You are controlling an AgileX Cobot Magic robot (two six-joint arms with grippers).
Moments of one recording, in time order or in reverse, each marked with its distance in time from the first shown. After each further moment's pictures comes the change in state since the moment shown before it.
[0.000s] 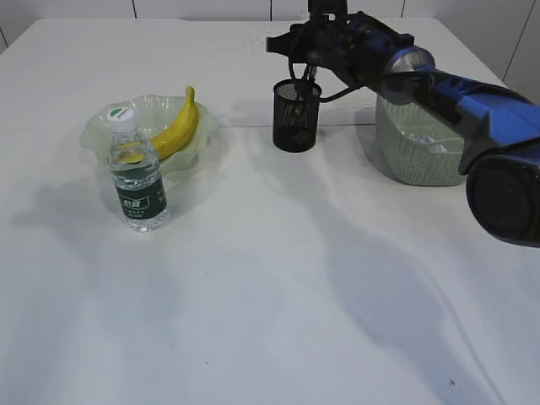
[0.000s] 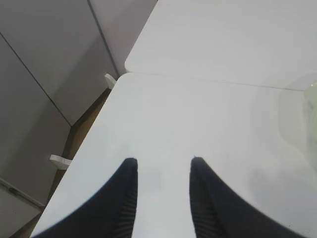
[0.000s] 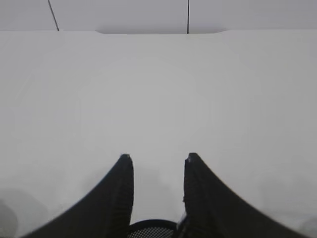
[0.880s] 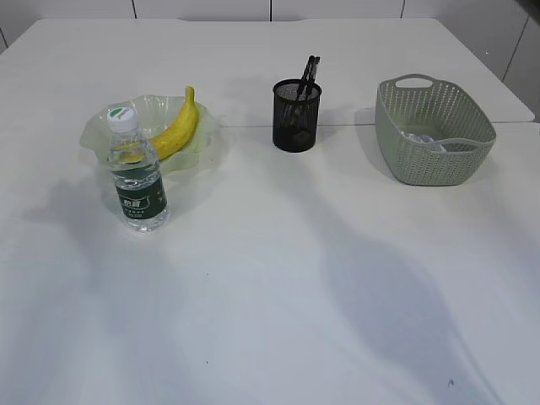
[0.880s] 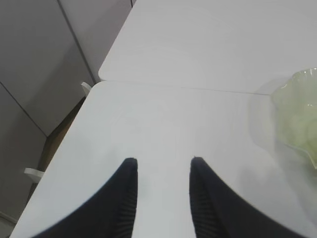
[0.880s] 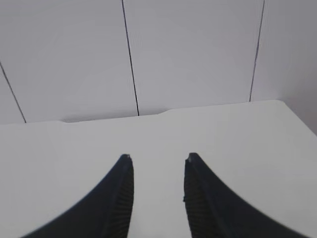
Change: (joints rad) left arm 0.000 0.000 0.000 0.004 0.085 0.000; right arm 0.000 -0.261 -0.107 -0.041 0.294 -0.002
